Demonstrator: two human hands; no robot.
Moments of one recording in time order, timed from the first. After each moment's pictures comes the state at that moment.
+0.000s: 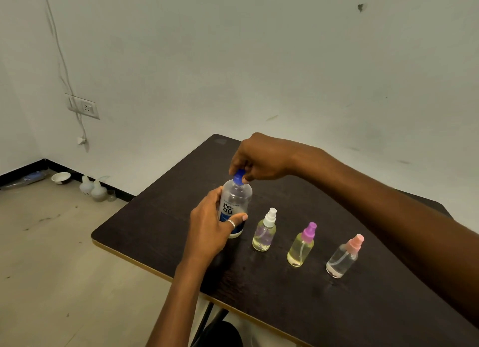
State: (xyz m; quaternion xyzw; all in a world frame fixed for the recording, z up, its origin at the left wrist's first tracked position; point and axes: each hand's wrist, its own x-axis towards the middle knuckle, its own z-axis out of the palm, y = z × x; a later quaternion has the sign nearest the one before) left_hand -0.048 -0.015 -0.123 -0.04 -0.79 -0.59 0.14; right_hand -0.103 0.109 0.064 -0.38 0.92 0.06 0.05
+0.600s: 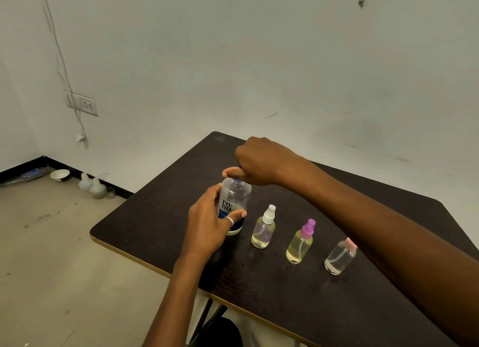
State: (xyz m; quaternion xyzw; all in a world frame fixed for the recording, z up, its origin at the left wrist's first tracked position) left_hand -0.052 -0.016 -0.127 -0.04 -0.80 -0.58 0.15; right_hand -0.094 0.102 0.043 -0.29 0.95 0.13 -0.05
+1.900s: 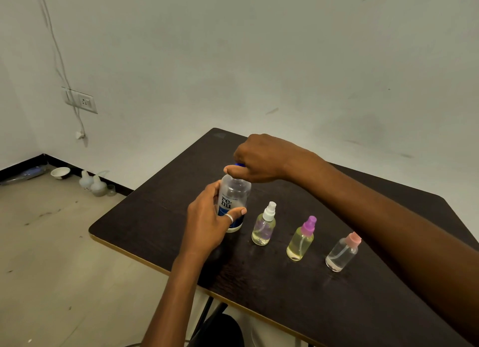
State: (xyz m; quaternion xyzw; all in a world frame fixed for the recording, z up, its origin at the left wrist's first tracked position) left_hand -0.049 -0.016 -0.122 -0.03 -0.80 -0.58 0.14; right_hand -0.104 0.112 0.039 -0.35 0.93 0.11 -0.06
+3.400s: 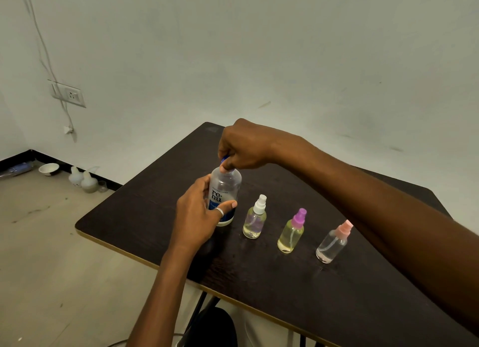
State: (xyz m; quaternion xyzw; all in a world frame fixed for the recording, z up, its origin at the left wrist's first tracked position) left_hand -0.049 -0.015 -0.125 -0.03 -0.80 -0.57 0.16; right_hand -0.109 0.103 0.049 -0.37 0.93 0.07 -0.01
